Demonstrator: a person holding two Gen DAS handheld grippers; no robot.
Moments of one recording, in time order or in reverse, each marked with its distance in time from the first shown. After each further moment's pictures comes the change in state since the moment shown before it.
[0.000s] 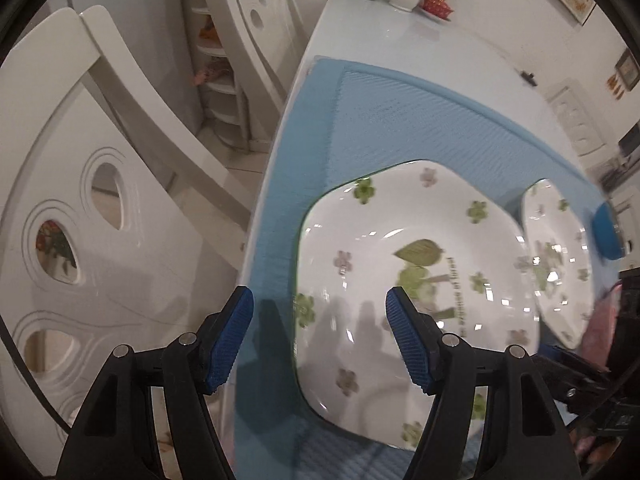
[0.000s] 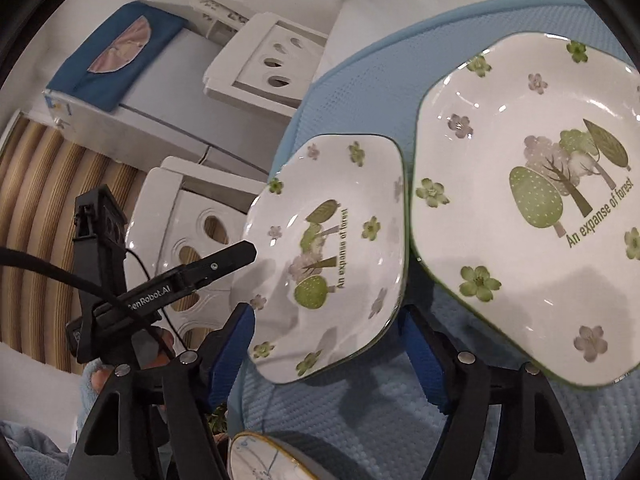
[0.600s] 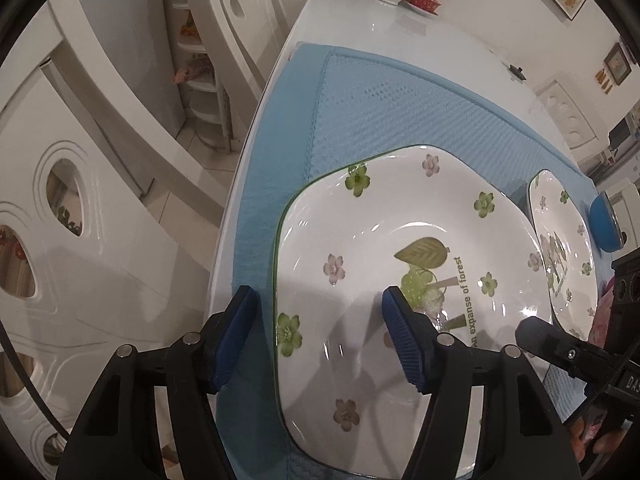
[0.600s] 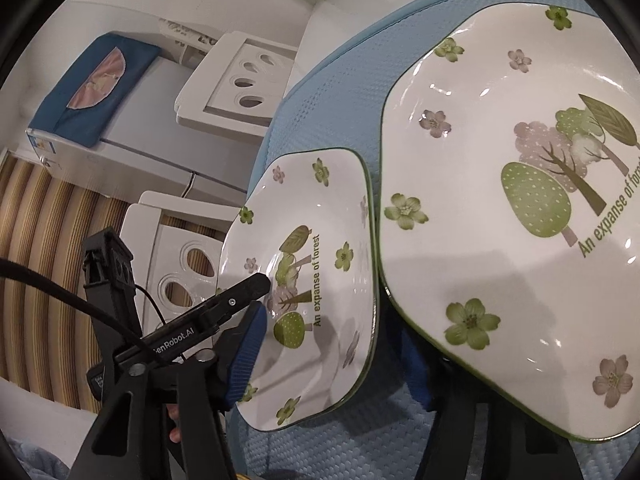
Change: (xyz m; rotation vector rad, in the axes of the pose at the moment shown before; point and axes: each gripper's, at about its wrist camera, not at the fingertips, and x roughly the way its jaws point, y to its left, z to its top) left arm 0.023 0.005 -0.001 0.020 -0.009 -0.078; right arm 0.008 -0.016 0.006 0.101 -0.064 0.006
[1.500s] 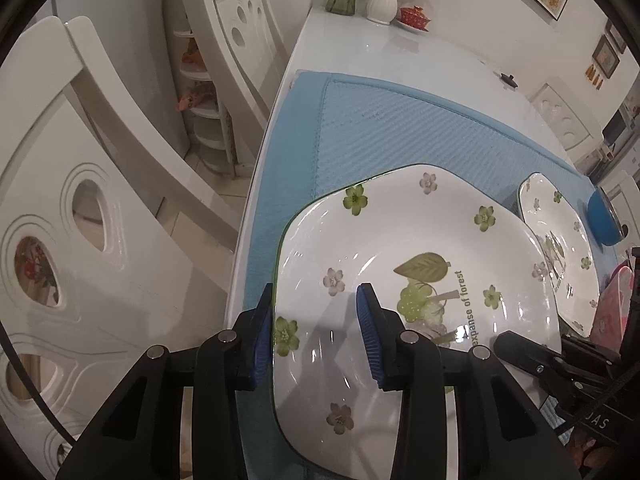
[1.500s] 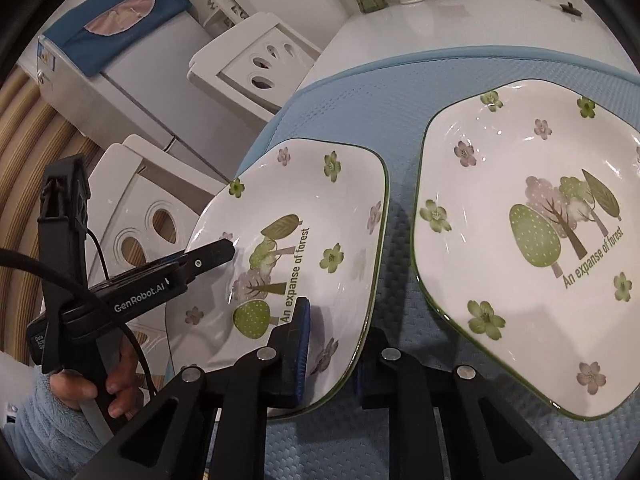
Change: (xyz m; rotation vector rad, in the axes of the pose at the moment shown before) left arm -0.016 -0.001 -0.006 0.045 -0.087 0.028; right arm 0.010 0.039 -0.017 -0.266 -0.032 -0.218
